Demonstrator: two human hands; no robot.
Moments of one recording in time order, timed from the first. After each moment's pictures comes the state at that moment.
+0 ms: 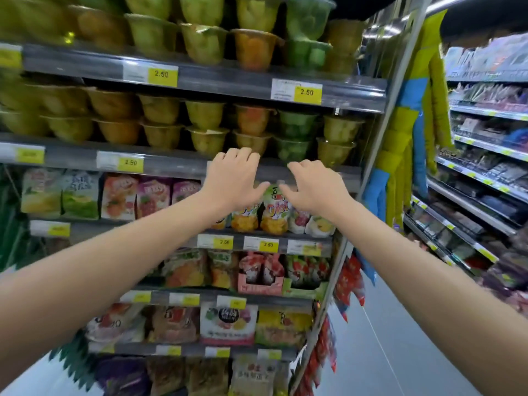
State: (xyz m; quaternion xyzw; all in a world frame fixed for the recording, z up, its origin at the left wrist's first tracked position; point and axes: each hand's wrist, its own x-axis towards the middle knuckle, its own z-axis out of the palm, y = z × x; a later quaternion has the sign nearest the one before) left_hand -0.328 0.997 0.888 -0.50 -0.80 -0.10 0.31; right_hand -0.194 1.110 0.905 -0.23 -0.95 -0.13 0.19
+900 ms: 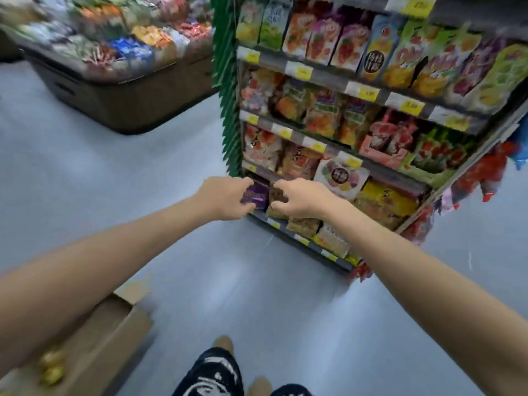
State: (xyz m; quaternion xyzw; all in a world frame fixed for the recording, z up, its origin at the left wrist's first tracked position) left_hand -0.114 0.622 0.677 -0.32 -0.95 -0.01 -0.02; right_hand -0.080 0.810 0.687 0.11 -0.99 0.03 -0.12
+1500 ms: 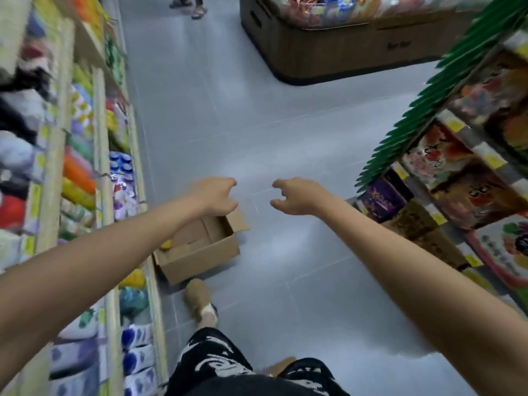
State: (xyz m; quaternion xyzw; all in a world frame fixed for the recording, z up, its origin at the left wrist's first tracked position) left_hand -0.035 0.266 0.583 0.07 -0.98 -0.08 -0.16; right_hand -0.120 0.458 0.603 0.38 -0.90 0.01 -0.21
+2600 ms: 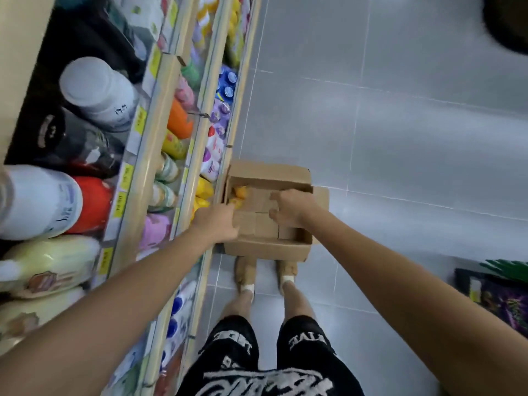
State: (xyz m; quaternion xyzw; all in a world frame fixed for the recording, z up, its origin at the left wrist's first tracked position) left_hand -0.019 -0.080 0.395 0.34 -0.86 -0.20 -0.33; right_hand -0.192 0.008 0.412 0.54 -0.74 -0.09 -0.39
